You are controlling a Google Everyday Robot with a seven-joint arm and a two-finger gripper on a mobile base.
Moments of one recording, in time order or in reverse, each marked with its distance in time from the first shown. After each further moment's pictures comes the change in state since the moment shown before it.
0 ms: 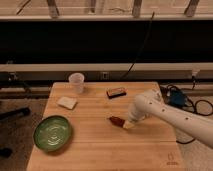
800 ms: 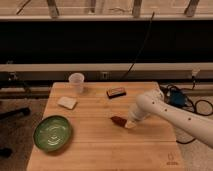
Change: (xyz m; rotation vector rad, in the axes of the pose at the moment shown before) arm 0.008 -0.002 -0.005 0.000 -0.005 0.004
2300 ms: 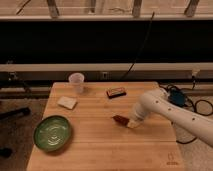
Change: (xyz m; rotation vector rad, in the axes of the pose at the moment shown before) arm 0.011 -0.004 -0.009 -0.001 -0.006 0.008
